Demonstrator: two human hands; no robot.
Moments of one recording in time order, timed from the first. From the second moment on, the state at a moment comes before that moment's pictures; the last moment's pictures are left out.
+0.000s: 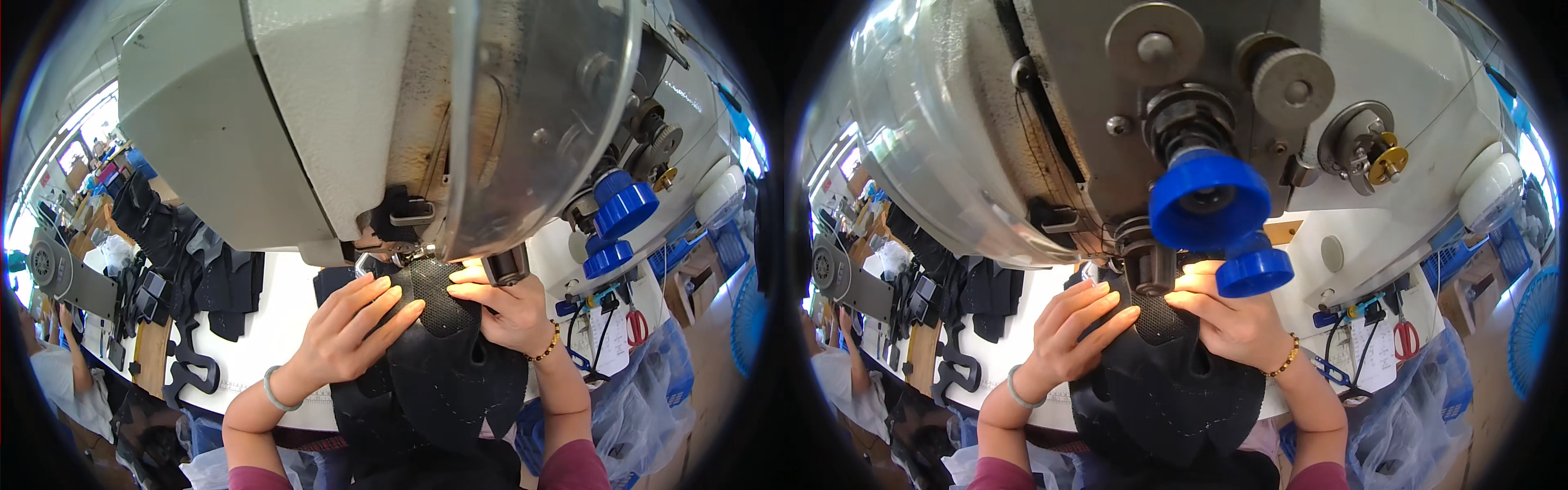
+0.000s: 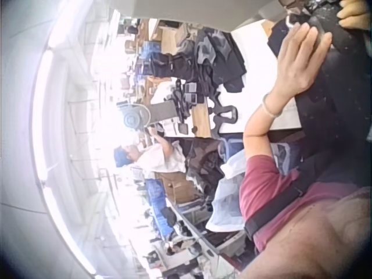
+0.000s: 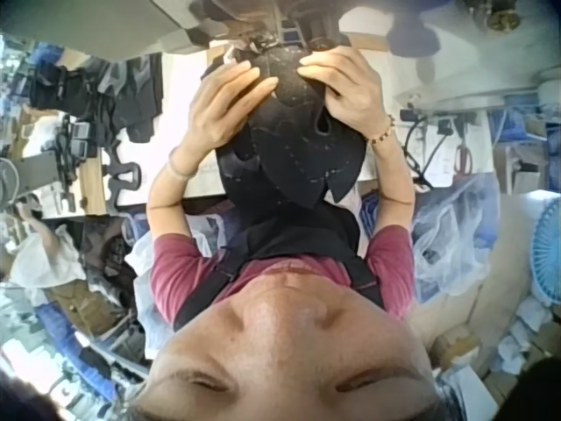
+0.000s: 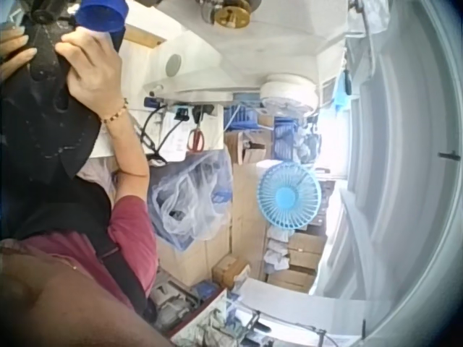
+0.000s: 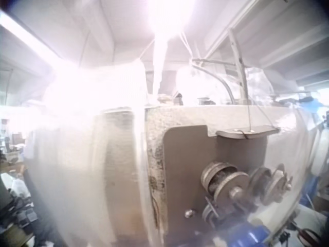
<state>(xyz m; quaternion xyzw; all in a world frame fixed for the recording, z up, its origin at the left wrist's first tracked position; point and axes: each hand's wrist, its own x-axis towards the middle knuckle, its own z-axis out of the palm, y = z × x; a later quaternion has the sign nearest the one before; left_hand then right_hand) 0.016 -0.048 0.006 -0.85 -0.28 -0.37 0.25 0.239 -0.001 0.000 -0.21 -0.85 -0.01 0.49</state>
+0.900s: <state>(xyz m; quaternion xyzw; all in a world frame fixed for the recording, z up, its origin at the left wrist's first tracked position) 0.016 -0.049 0.009 -0.87 -0.18 -0.38 0.25 0.239 0.006 0.004 -0.26 -0.80 0.10 0.53</state>
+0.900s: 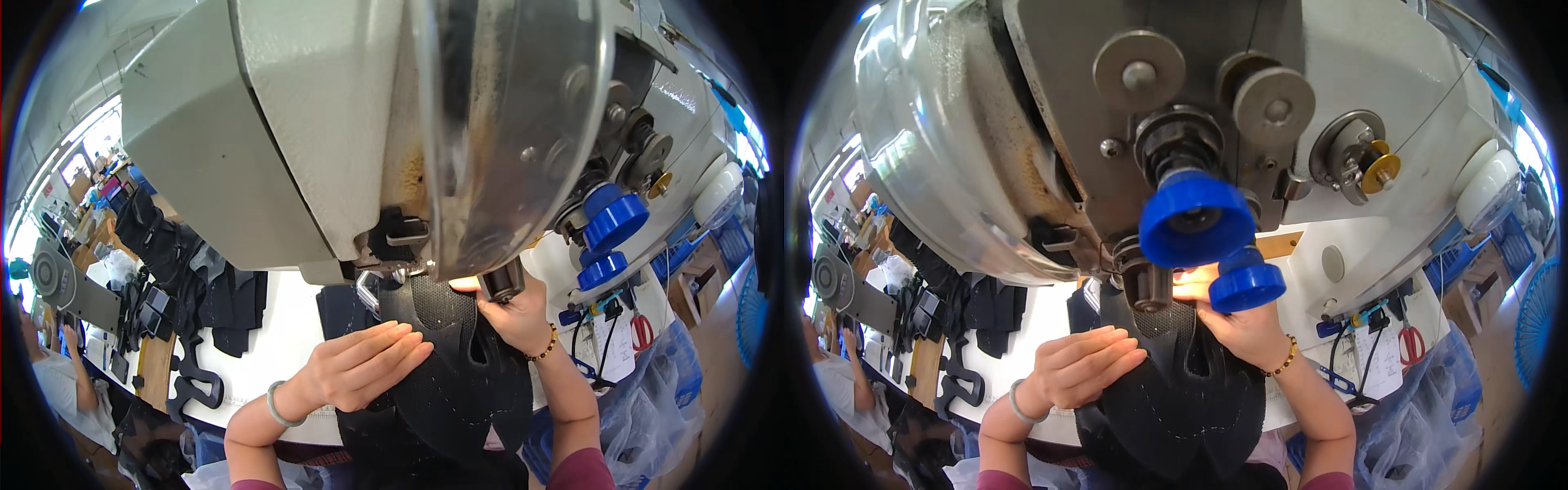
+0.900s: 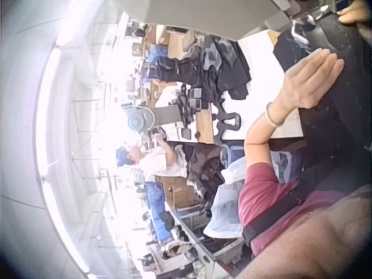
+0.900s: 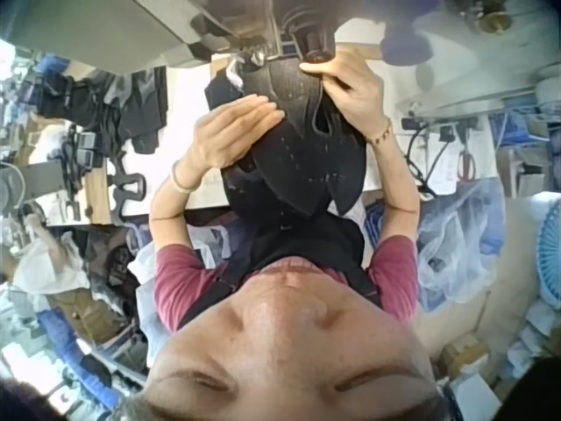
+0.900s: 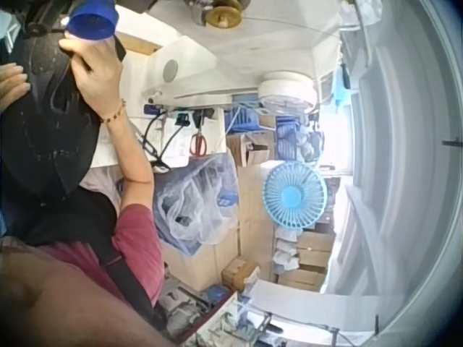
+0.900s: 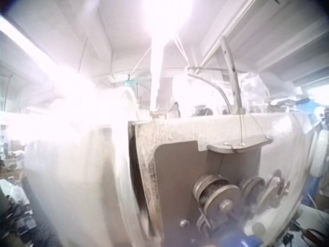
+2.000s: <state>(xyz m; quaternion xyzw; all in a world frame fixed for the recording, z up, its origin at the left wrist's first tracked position) -0.013 -0.013 0.004 -0.87 -0.23 -0.44 0.01 0.237 0.025 -0.023 -0.30 -0.76 0.13 0.56</state>
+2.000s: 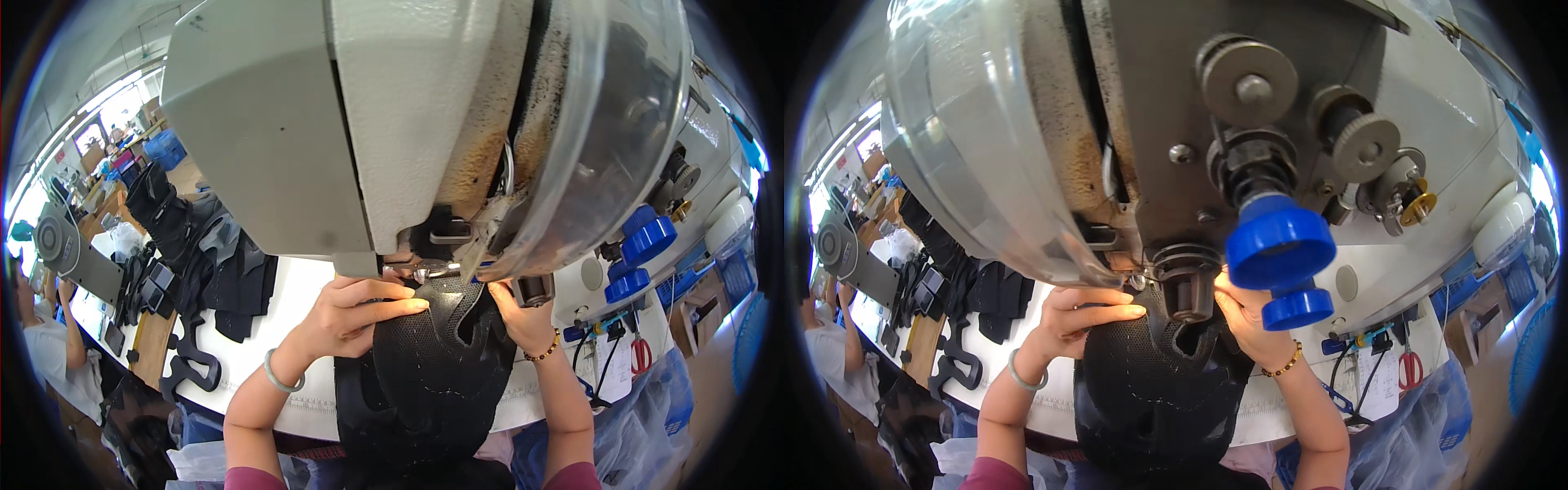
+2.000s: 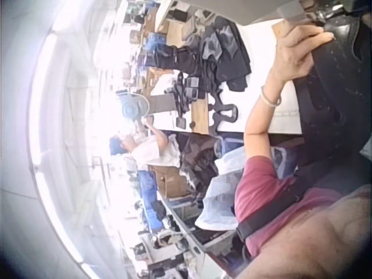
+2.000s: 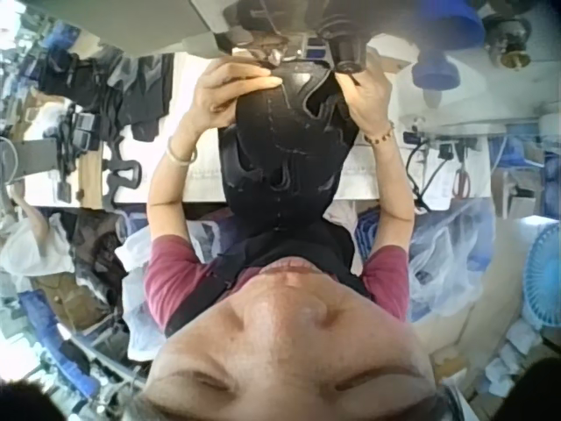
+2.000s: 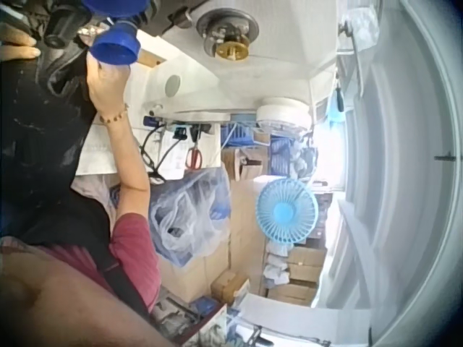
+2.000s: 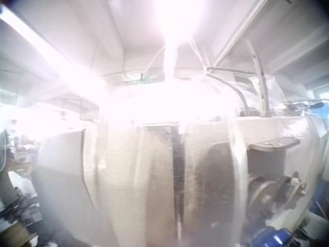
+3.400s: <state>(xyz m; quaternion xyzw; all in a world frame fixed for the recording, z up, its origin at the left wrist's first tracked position) 0.037 -0.058 0.025 -0.81 -0.44 -0.33 0.20 0.246 -0.005 0.004 -0.25 -0.88 -0.13 0.40</state>
